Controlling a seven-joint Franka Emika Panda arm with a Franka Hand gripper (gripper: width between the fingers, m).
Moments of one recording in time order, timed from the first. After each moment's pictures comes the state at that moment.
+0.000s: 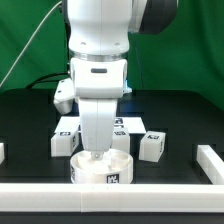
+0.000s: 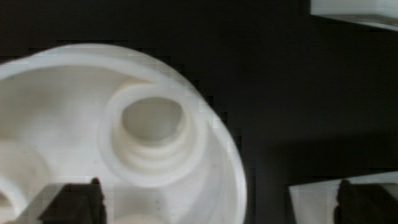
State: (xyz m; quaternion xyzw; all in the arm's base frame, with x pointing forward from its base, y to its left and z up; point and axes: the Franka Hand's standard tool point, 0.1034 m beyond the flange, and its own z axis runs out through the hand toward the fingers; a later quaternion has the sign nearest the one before) arm 0.548 -0.046 0.035 -0.72 -0.69 0.06 0.06
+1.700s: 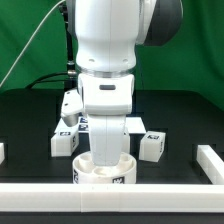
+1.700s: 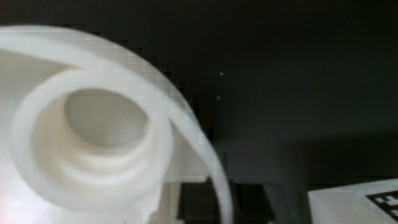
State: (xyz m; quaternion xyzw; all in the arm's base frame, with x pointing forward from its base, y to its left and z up) arm 0.548 -0.035 0.018 -0.71 -0.70 0.07 0.06
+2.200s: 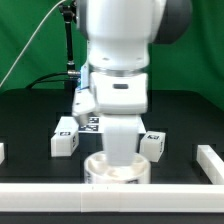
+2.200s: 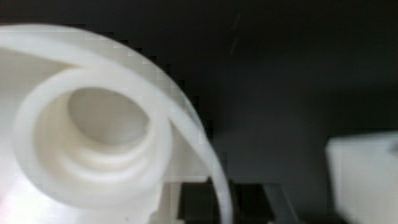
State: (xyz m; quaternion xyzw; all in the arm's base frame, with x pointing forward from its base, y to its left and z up) arm 0.562 -0.003 0.022 -0.71 -0.70 0.06 0.06
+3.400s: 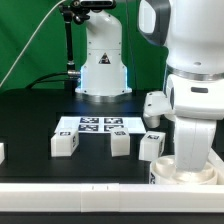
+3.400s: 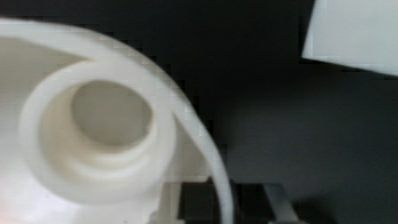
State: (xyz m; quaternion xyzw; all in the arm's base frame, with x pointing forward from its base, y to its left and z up) arm 0.578 0.094 0.017 -0.78 -0.62 0.07 0.05
